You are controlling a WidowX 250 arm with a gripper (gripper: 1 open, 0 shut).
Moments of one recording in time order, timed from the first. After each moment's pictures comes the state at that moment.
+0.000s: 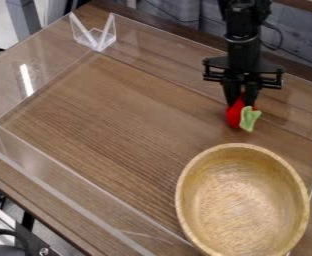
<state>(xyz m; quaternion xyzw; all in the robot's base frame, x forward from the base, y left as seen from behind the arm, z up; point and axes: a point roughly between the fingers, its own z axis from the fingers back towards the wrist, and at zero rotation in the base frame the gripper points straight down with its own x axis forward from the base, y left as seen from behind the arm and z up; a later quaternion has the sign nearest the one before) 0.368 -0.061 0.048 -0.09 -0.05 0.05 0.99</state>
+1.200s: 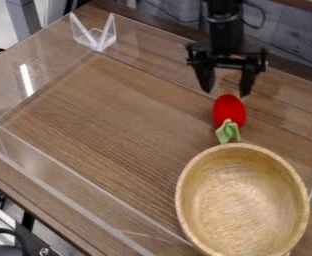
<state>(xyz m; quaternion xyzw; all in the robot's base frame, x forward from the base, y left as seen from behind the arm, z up) 0.359 -0.028 0.083 -0.10 -0.06 0.08 0.99</state>
